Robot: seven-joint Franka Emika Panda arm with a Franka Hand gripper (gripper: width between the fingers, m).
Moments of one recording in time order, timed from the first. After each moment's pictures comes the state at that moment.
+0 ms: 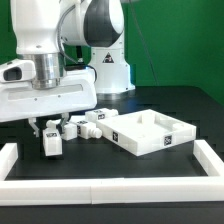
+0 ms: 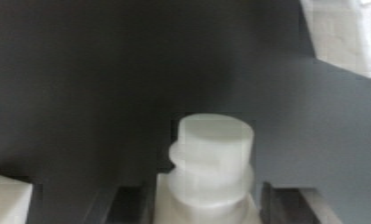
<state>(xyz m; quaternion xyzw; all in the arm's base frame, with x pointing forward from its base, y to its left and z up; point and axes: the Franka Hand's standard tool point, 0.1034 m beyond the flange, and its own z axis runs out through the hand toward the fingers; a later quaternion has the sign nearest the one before) 0.470 -0.151 0.027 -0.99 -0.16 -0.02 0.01</state>
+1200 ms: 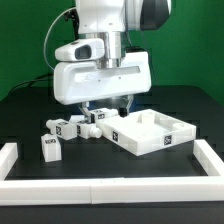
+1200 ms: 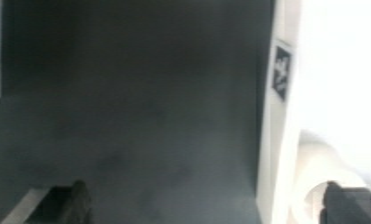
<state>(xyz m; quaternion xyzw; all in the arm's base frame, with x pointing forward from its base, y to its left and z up) 0.484 -0.030 0.062 -0.97 -0.25 -0.05 0.01</state>
